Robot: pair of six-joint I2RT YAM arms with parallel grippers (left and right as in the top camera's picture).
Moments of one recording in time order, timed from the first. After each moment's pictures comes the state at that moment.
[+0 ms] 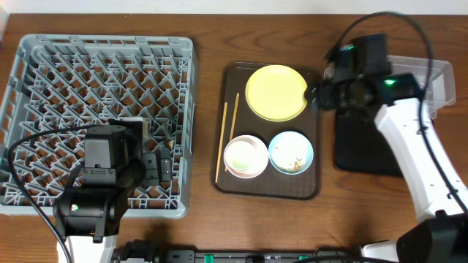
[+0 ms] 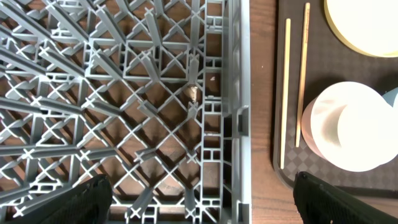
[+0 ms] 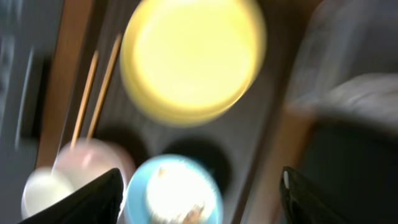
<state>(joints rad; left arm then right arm) -0.05 0.86 0.97 -1.07 0.05 -0.09 0.20 1.60 1.41 -0.92 -0.23 0.10</state>
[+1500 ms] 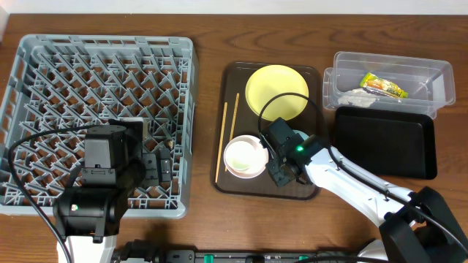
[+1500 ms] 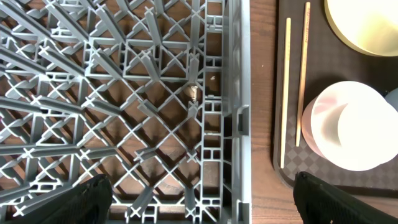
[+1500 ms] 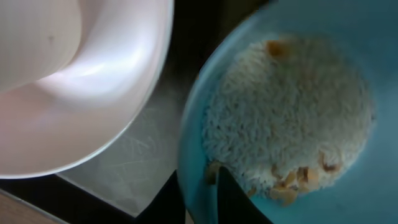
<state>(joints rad) -0.05 0.86 0.97 -1.08 0.05 -0.09 0.67 1.60 0.91 -0.69 0.05 0.15</state>
